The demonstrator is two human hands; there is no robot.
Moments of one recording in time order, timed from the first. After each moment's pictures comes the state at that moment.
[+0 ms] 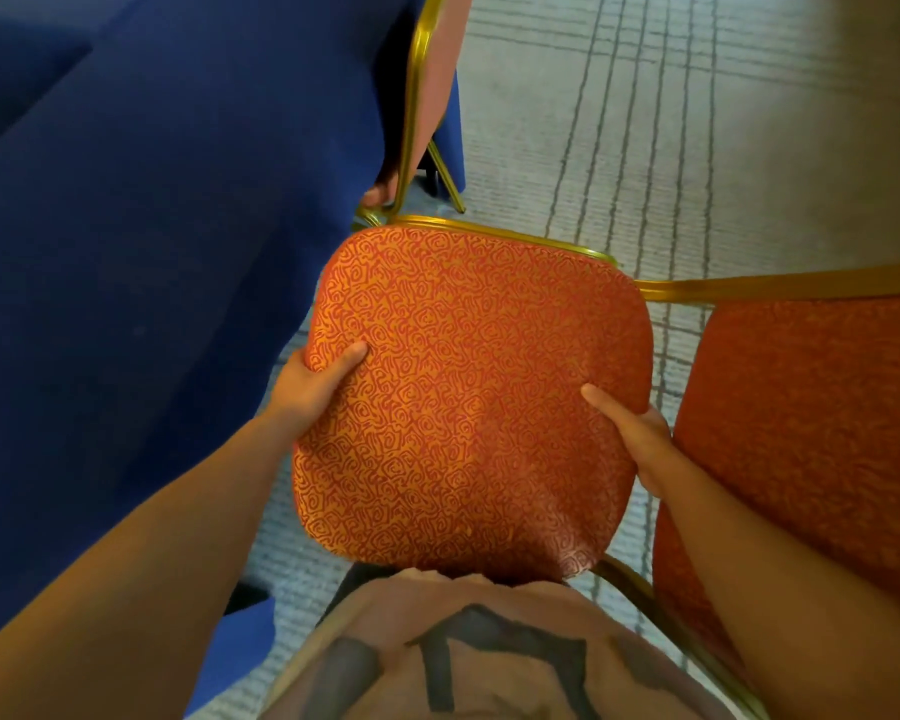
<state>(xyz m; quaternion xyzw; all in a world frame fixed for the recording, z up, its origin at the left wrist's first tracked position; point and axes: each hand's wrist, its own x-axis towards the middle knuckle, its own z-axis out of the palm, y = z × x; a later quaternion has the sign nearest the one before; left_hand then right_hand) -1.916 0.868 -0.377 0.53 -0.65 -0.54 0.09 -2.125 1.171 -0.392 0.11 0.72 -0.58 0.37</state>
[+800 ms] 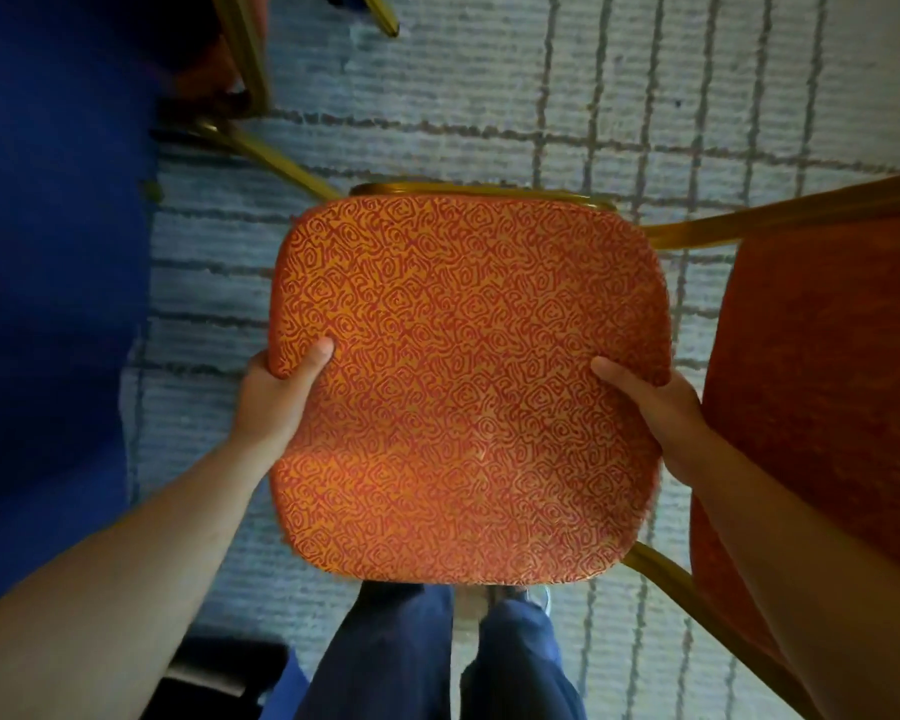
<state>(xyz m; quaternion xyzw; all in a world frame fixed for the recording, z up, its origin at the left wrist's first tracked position) -2.153 0.659 -0.670 0.58 -0.66 -0.49 -0.03 -2.340 0.976 -0.647 0.26 0.75 -0.46 0.39</state>
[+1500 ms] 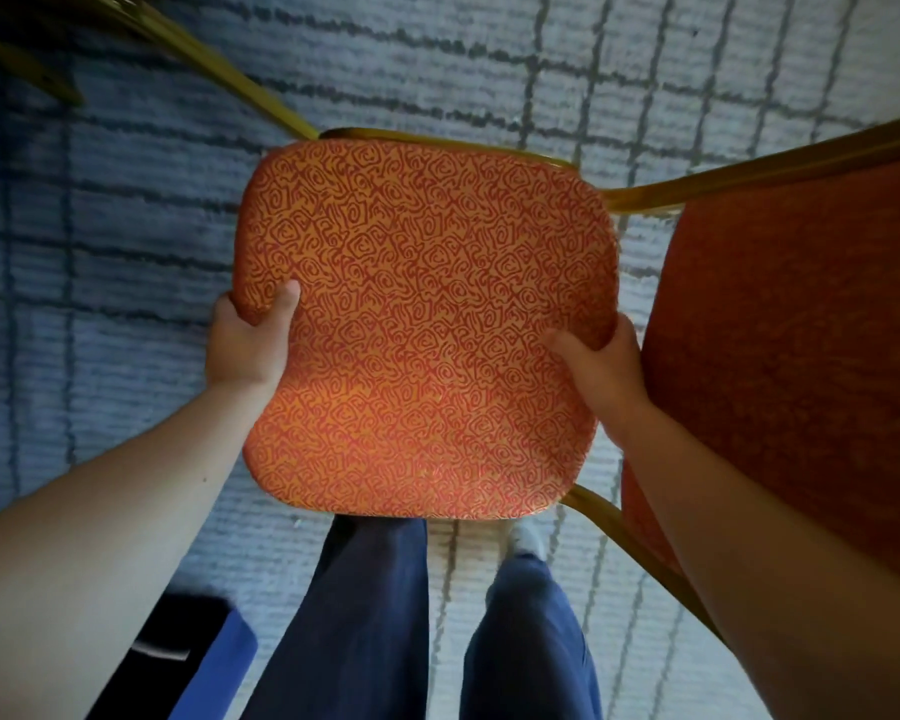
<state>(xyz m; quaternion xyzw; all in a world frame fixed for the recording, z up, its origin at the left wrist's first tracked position) -2.169 0.679 -0.739 0.63 -0.67 -0.40 -0.04 -2.342 0.972 -0.716 0.19 0.83 -0.38 0.37</state>
